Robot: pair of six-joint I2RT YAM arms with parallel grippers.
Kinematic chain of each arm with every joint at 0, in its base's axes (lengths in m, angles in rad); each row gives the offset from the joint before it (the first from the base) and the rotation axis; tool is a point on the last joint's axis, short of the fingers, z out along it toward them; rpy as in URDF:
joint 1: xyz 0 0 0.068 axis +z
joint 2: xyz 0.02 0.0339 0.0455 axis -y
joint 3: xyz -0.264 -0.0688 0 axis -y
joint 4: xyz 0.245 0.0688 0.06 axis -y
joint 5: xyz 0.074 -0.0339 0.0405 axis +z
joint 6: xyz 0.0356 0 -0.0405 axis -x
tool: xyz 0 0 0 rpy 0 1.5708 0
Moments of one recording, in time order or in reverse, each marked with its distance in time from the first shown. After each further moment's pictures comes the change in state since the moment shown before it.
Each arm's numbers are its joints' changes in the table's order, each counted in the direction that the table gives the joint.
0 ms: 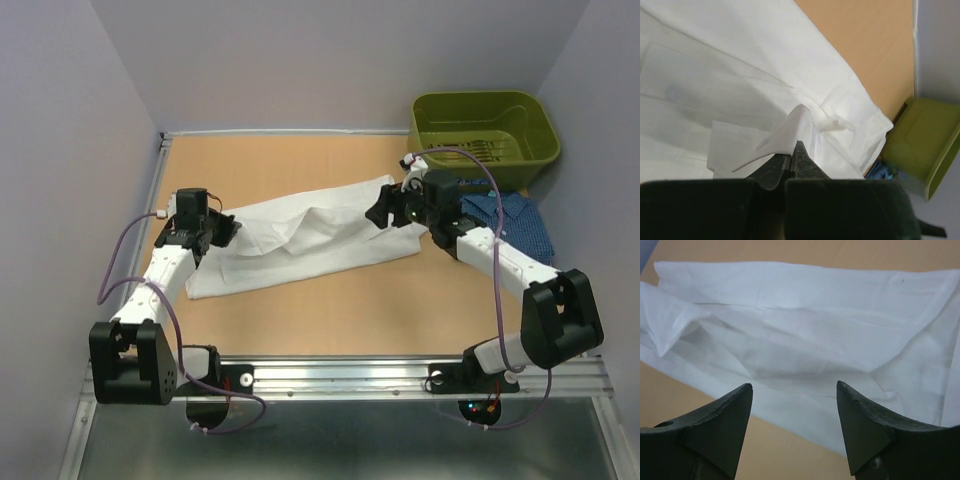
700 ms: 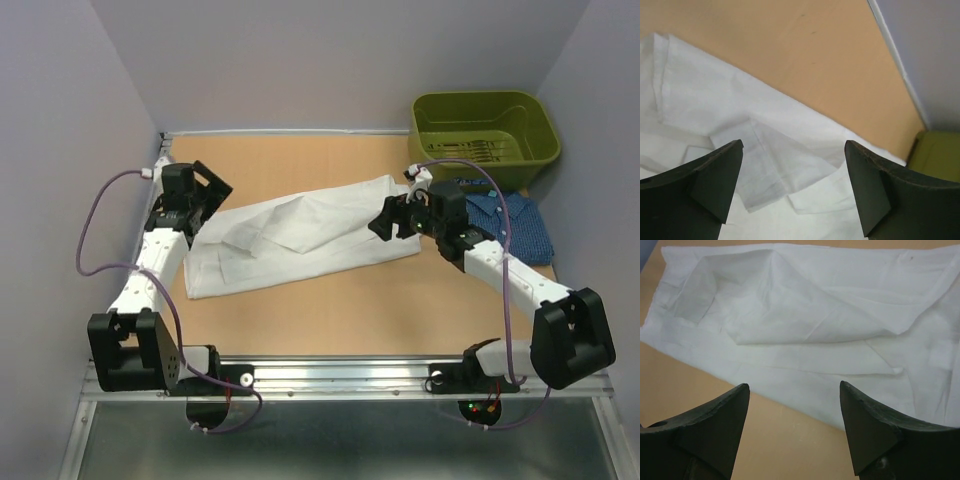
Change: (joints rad) left arm 0.165 -0.137 0.174 0.067 0.051 -0.235; right arm 0.006 0.132 -0.109 -0.028 0.011 0.000
